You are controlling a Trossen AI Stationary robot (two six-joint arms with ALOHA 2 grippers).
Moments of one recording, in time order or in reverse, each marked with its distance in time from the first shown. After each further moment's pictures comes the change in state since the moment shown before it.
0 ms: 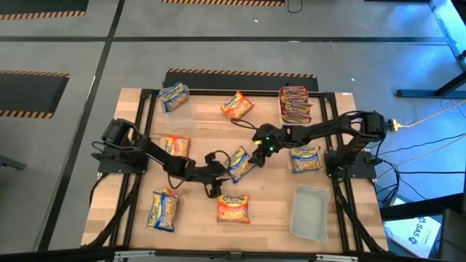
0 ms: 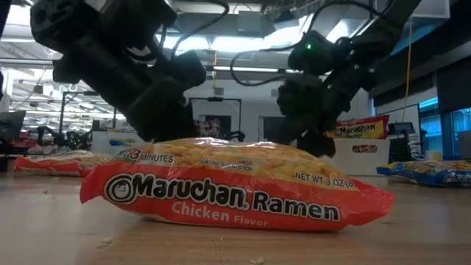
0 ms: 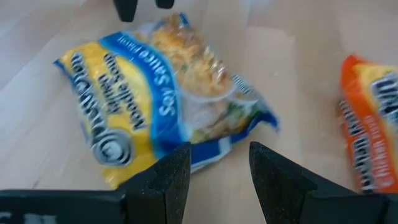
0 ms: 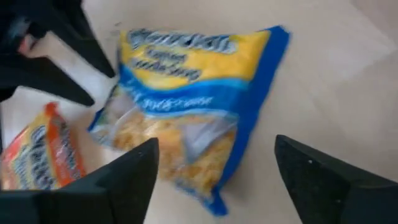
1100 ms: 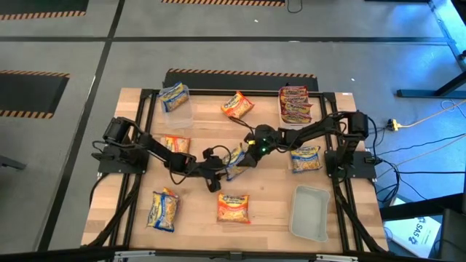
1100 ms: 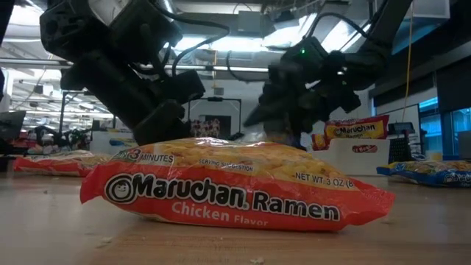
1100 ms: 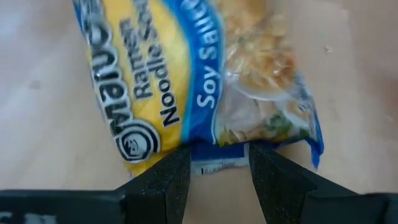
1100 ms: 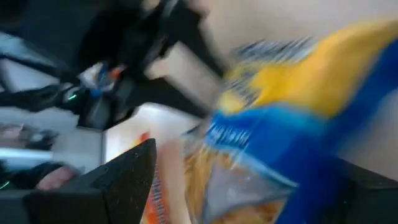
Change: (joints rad) left arm 0.065 0.000 -0.025 -0.035 0.004 0.002; right arm 0.017 0.167 0.002 0.457 -0.202 0.172
